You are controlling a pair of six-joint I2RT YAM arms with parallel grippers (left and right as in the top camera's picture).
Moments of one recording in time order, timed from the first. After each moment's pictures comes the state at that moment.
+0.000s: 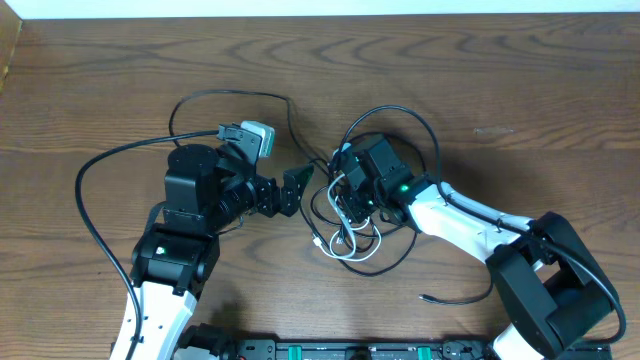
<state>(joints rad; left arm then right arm) -0.21 0.96 0.79 -0.37 0.43 -0.09 0.64 1.78 0.95 -0.18 -0.25 0.05</state>
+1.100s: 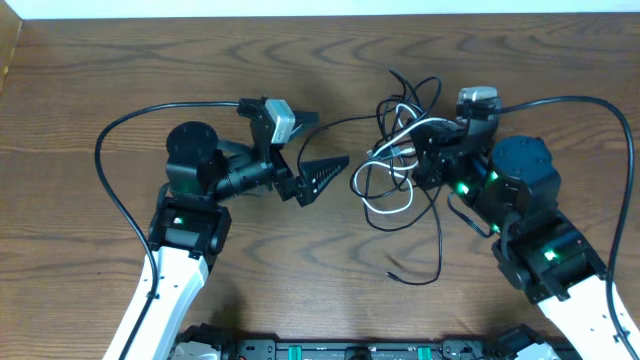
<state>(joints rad) -0.21 1.12 0.79 0.19 0.95 -0.18 0.47 1.01 0.95 -0.22 -0.10 0.48</state>
